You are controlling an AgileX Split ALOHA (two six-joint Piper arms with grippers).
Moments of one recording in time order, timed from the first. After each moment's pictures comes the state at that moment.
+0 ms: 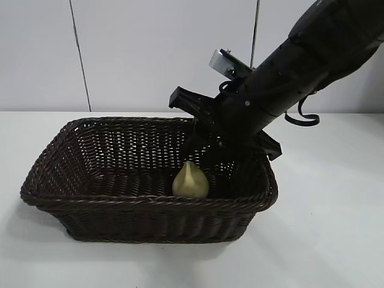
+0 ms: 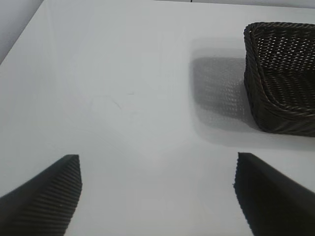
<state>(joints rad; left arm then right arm) 0.04 -0.01 -0.48 -0.02 1.12 0.05 0.46 1.88 -1.10 0.91 0.40 -0.37</state>
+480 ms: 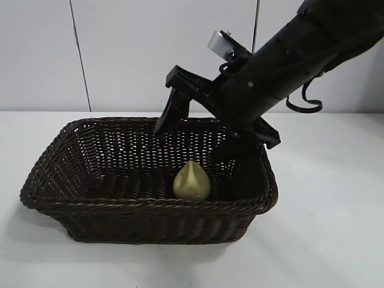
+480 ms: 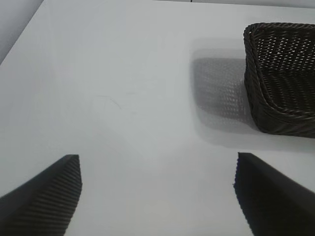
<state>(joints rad) 0.04 -0.01 -0.48 -0.02 1.12 0.05 0.46 1.77 -1.10 0.93 0.50 -0.37</state>
